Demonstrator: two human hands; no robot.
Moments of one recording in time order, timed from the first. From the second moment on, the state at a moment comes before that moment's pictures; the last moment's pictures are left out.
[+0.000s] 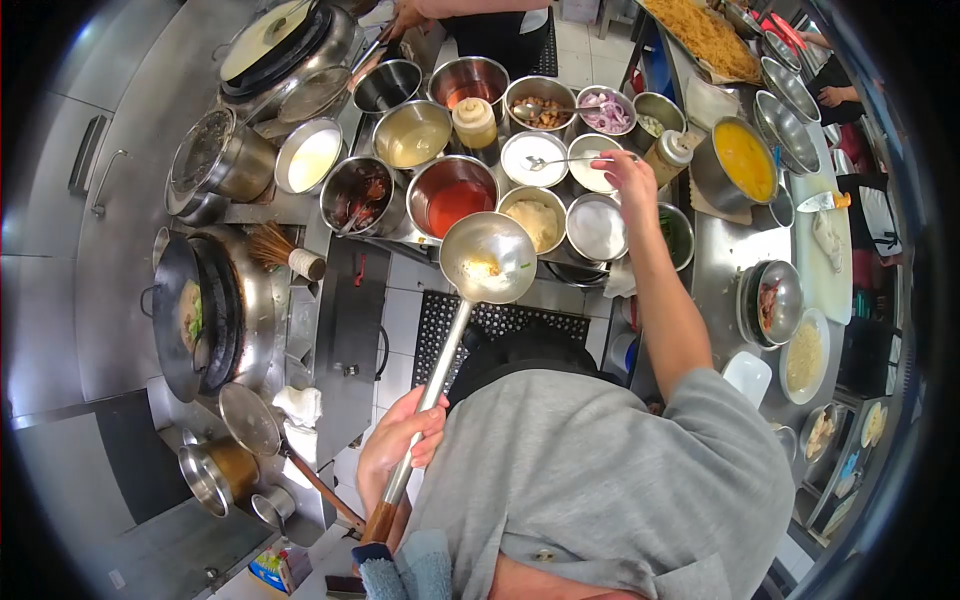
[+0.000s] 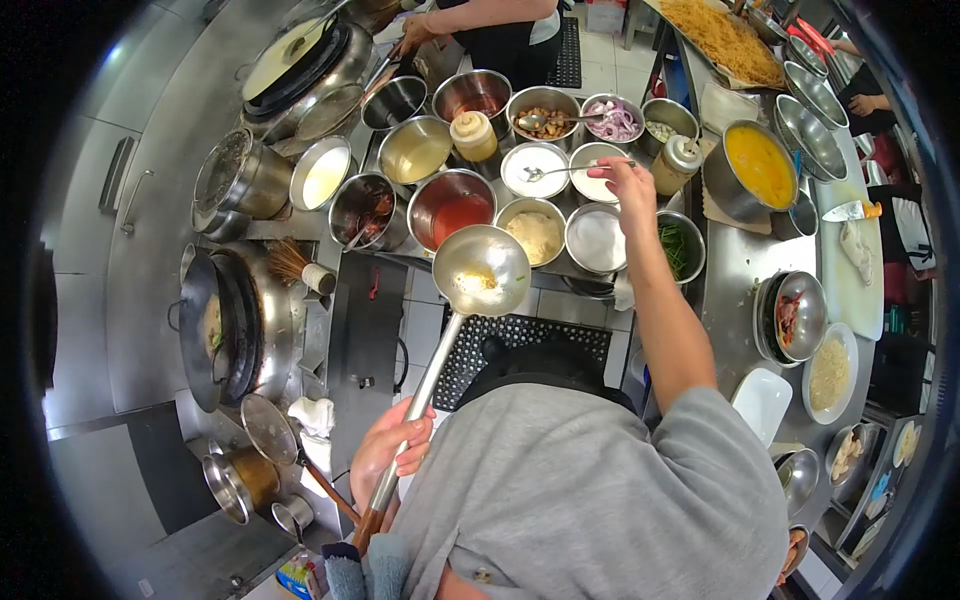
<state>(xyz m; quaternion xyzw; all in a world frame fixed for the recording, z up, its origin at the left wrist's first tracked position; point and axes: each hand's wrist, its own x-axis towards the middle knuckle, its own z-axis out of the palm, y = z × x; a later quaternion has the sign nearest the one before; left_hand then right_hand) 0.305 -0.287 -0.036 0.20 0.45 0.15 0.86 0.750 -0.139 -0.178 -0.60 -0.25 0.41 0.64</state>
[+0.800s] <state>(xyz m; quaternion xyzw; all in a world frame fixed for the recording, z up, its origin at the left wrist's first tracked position) 0.267 -0.327 -0.052 0.15 0.49 0.19 0.84 0.691 -0.174 -0.196 -0.66 -0.52 0.32 0.44</state>
